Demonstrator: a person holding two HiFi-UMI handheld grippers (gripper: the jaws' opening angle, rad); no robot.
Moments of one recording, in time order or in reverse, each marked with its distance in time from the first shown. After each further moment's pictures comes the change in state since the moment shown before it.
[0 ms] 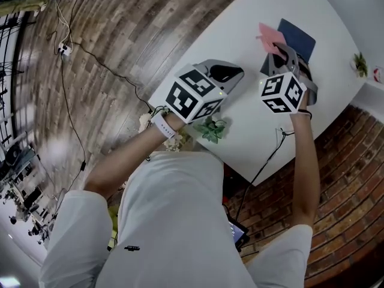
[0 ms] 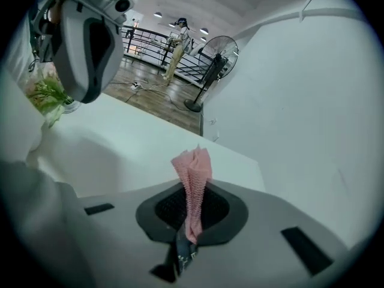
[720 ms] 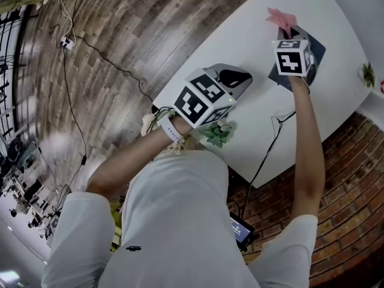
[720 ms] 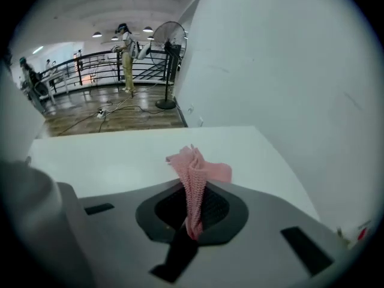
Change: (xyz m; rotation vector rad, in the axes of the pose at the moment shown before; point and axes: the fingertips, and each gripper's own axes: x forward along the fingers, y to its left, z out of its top) left arm 0.007 0.006 -0.005 -0.025 0.024 -0.021; right arm 0.097 -0.043 -0.012 0.475 0.075 0.019
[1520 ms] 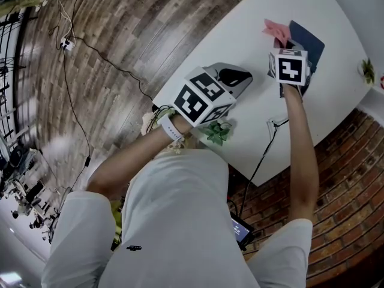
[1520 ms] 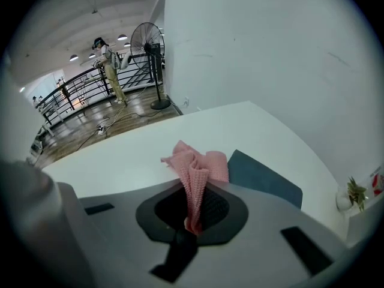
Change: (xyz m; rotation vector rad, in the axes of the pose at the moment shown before) left arm 0.002 -0.006 -0.003 -0.001 0.004 -0.014; right arm -0.018 0.028 -0.041 0.240 0.078 0.069
